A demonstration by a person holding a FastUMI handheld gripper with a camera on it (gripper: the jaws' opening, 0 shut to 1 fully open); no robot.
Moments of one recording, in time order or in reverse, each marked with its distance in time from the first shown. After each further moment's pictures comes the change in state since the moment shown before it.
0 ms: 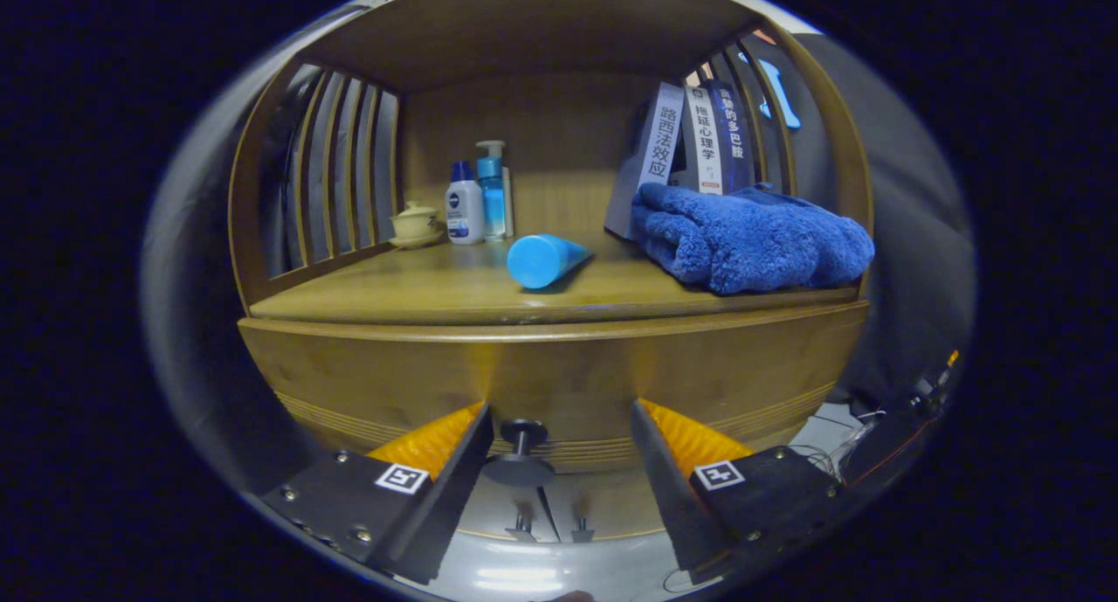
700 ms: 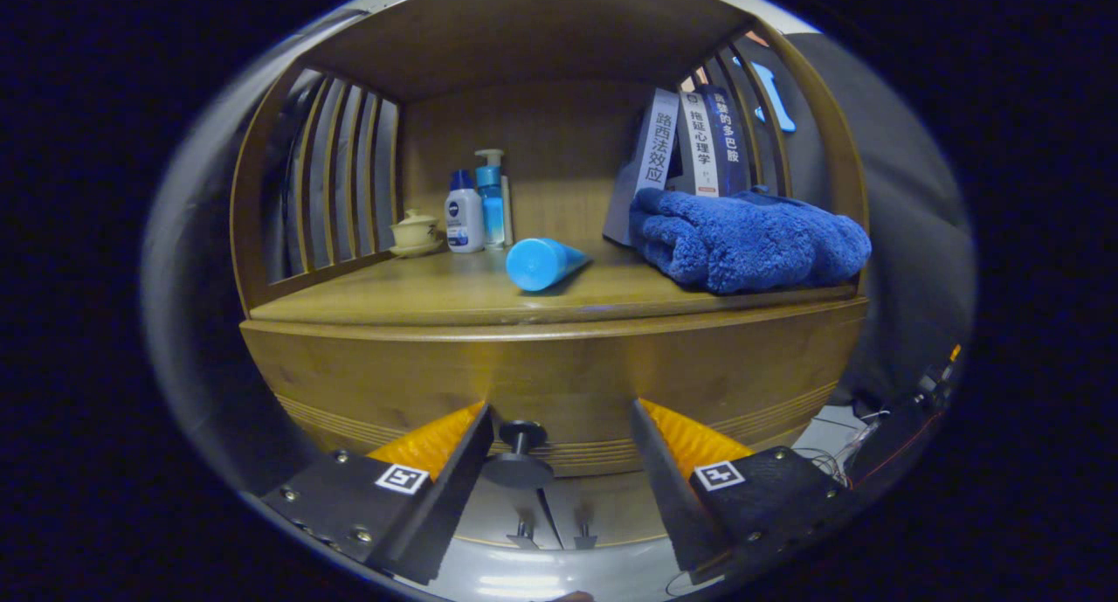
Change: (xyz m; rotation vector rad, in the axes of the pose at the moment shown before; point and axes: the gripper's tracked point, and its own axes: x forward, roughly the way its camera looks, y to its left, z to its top) arm 0.000 0.000 0.000 0.022 -0.028 0.008
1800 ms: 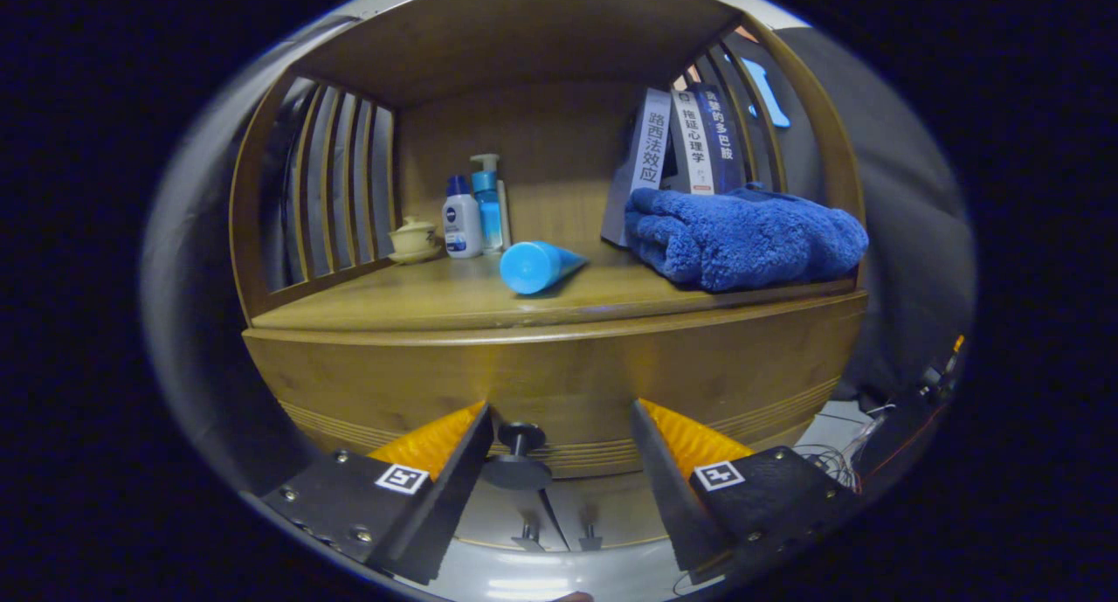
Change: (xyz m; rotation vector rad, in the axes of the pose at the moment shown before) arm 0.000 -0.003 0.002 0.025 -0.011 0.008
